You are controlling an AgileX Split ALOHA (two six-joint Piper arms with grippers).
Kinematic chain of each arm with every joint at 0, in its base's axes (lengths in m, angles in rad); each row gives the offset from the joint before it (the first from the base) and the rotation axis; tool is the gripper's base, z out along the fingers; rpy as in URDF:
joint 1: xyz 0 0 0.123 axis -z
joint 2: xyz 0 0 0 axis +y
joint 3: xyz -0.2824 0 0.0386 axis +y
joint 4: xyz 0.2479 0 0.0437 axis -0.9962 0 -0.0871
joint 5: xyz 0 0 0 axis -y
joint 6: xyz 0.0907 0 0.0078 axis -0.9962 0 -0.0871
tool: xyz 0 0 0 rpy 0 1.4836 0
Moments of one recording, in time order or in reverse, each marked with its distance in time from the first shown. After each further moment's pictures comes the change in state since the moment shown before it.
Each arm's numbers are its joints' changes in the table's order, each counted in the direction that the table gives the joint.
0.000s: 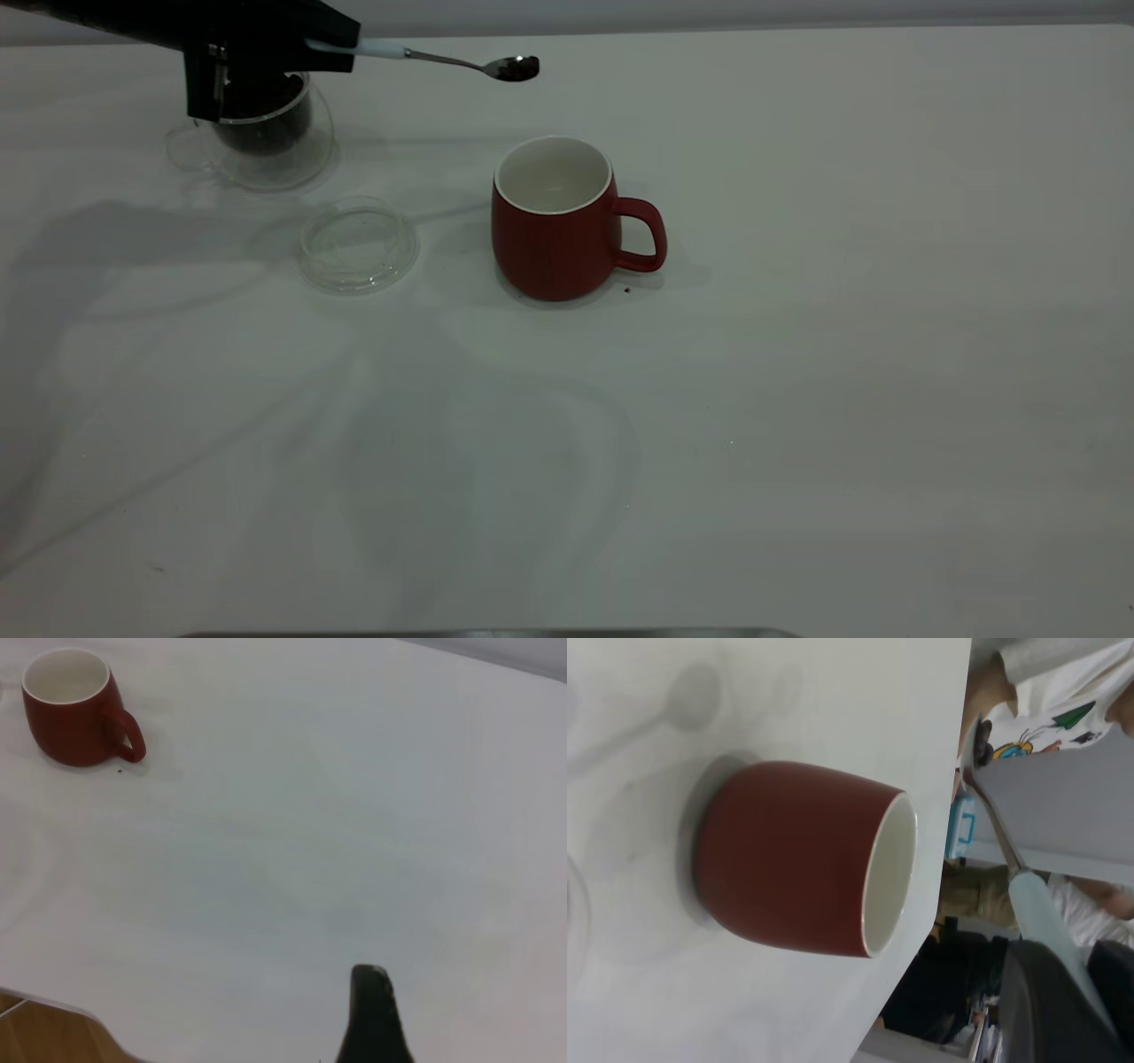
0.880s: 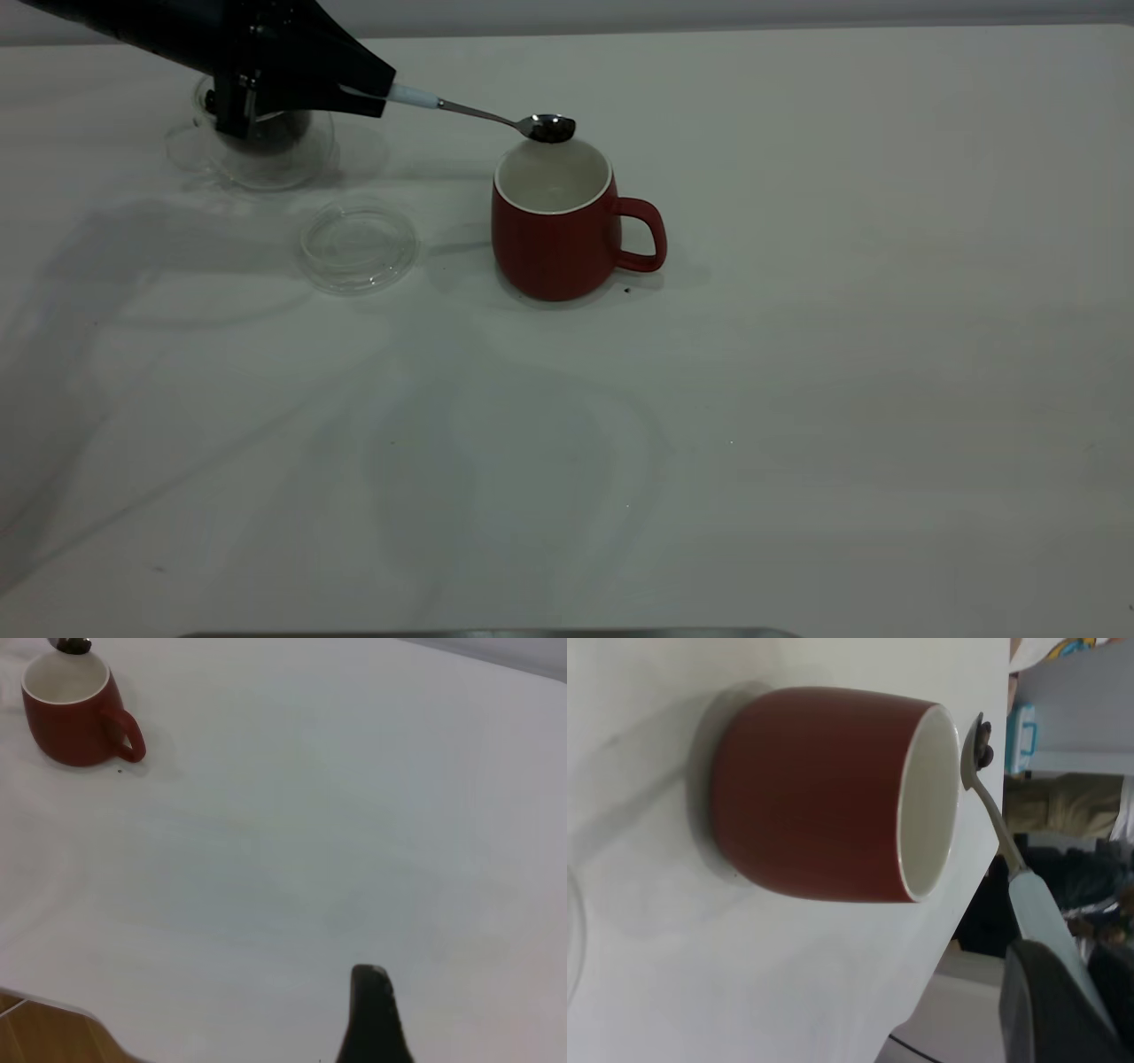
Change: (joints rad) left arm 0.055 0.000 0.000 -0.102 -0.002 -0.107; right arm 0.000 0.000 0.000 0.000 0.000 0.000
